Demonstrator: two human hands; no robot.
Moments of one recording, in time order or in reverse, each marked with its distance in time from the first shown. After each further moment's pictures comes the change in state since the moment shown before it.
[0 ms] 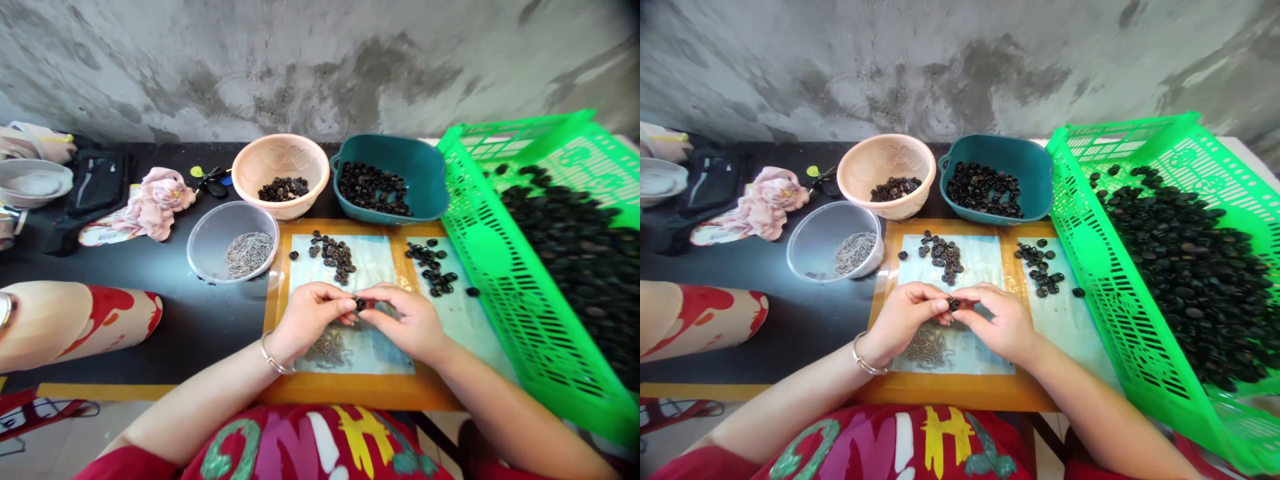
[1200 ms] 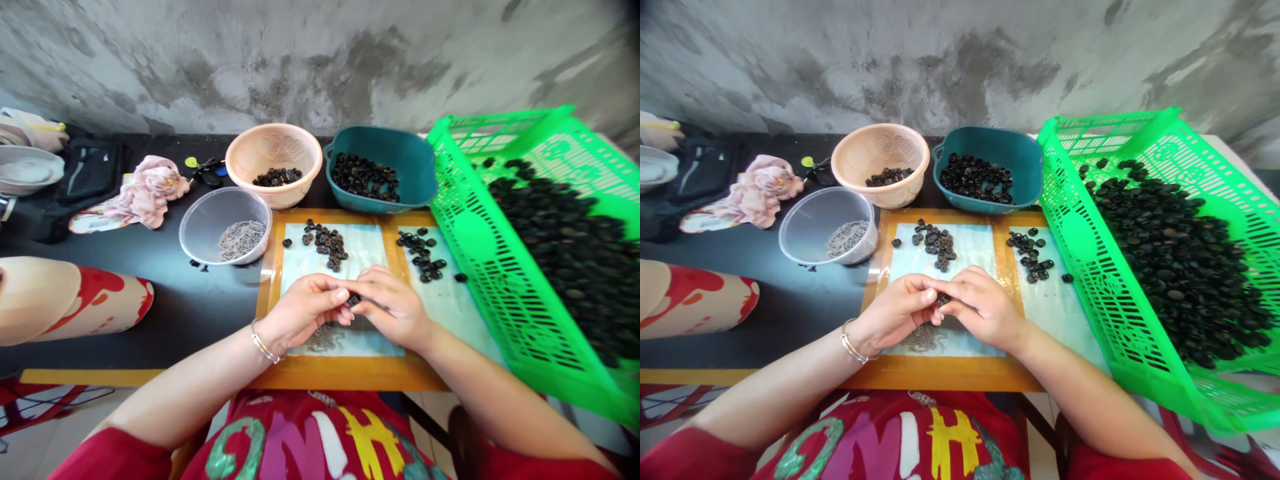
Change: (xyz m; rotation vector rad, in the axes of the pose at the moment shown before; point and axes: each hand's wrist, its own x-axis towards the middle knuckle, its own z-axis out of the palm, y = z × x) left_hand -0.010 -0.005 -0.002 -0.218 -0.245 -0.164; right_hand -0.001 0.002 0.002 -0.006 -0.081 -0.415
